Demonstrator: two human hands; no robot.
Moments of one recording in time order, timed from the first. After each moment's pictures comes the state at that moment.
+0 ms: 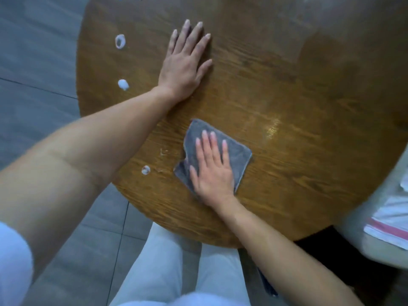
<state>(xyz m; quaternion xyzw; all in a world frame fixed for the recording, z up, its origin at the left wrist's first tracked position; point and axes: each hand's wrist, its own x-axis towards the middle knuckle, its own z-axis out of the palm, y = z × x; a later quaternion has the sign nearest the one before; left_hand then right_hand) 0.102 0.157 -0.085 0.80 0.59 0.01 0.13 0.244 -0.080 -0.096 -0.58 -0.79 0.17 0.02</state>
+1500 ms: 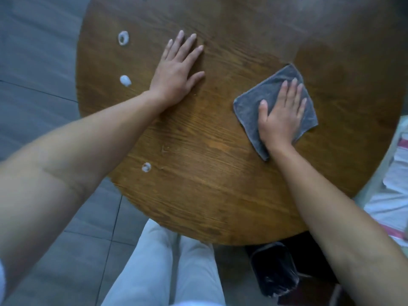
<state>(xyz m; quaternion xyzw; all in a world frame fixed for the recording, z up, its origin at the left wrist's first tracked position) 0.070 0.140 -0.095 0.81 0.56 0.03 0.17 0.365 0.051 -0.109 -0.78 -0.61 0.10 0.01</state>
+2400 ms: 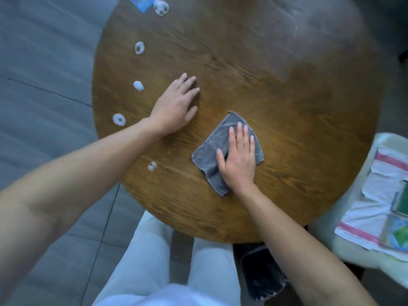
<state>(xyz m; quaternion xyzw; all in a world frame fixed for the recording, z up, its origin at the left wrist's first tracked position) 0.051 0.078 -0.072 0.80 0.56 0.08 0.22 0.285 -0.047 -0.096 -0.67 -0.73 0.13 0.00</state>
